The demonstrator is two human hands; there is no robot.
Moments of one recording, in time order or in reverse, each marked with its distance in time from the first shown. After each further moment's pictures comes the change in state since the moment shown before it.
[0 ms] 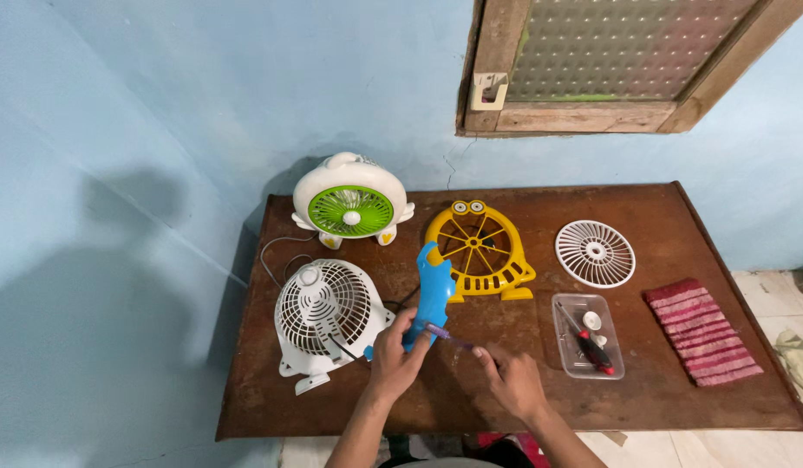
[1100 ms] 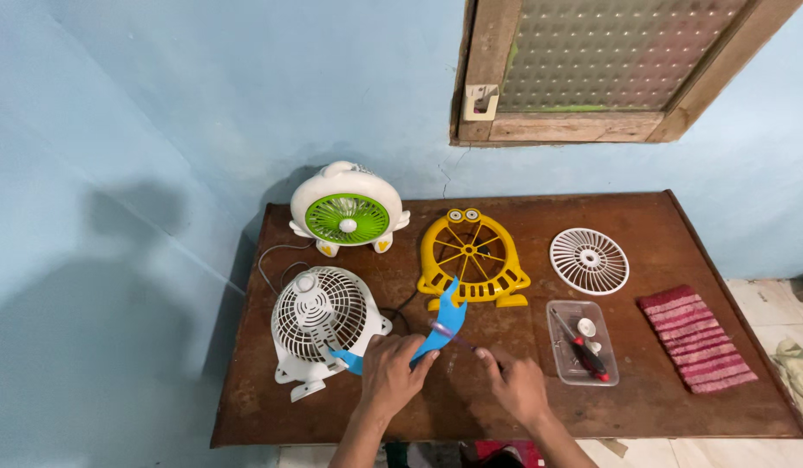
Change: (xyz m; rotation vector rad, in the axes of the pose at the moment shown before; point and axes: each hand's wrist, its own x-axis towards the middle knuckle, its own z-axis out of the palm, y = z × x) left_hand -0.012 0.025 -0.003 0.548 0.028 0.380; right_hand 0.003 0.011 -0.010 -0.095 -0.035 0.175
